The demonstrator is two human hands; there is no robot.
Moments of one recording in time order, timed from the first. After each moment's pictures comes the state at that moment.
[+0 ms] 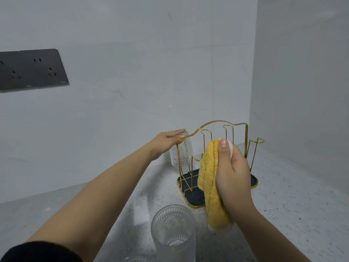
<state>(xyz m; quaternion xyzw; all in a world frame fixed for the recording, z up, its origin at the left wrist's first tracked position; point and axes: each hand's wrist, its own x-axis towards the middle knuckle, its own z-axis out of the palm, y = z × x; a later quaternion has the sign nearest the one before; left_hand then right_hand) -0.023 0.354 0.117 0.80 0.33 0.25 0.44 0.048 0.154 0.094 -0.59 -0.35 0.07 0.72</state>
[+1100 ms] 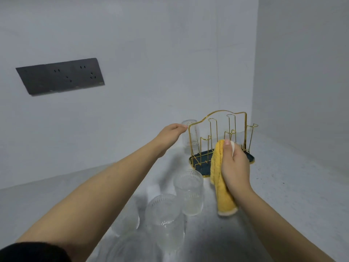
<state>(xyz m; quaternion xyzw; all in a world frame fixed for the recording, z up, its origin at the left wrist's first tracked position) -0.093 0.241 0.149 0.77 0.39 0.27 0.42 0.026 0.109 0.072 -0.63 -0.36 0.04 0.69</state>
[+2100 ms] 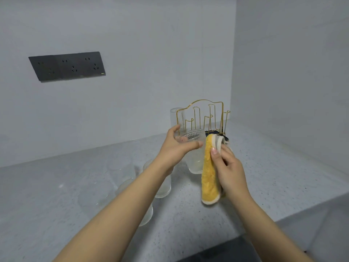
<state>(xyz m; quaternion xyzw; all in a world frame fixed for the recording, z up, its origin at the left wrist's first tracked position) -0.131 0.065 0.111 0.69 0.34 0.36 0.53 -0.024 -0.044 0.066 -0.57 -0.43 0.15 0.68</state>
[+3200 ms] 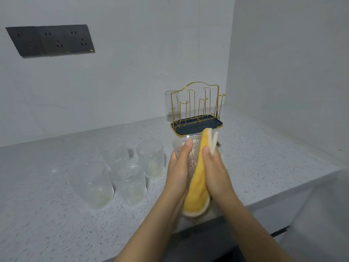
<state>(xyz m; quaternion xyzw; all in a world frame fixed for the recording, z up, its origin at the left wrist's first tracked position) -0.127 -0.010 0.043 0.49 0.32 0.42 0.69 -0.061 -0.069 0.044 -0.61 -0.41 0.24 0.64</state>
